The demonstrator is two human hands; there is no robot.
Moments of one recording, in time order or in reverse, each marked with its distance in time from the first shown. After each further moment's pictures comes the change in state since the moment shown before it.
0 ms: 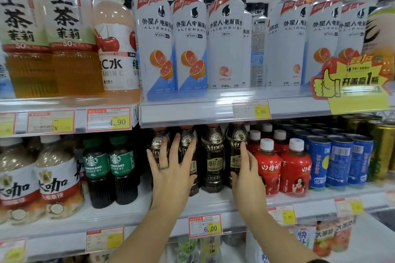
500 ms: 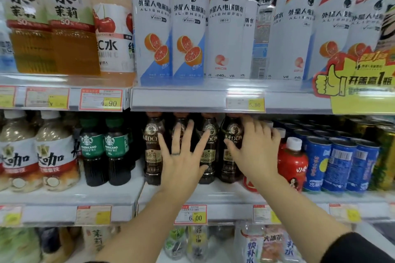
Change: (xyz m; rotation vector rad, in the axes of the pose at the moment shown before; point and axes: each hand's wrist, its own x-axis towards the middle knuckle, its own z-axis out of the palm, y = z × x) left_hand 0.007 0.043 -0.006 0.076 -0.010 0.030; right_hand 0.051 -0.013 -0.066 -0.313 0.146 -0.284
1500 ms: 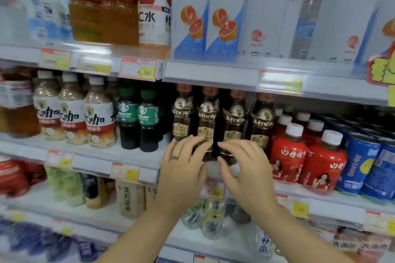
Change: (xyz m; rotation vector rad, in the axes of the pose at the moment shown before) left_hand -0.077 -0.018 -0.021 -0.332 0.123 -0.088; right_hand -0.080 -0.033 0.012 0.603 0.036 -0.412
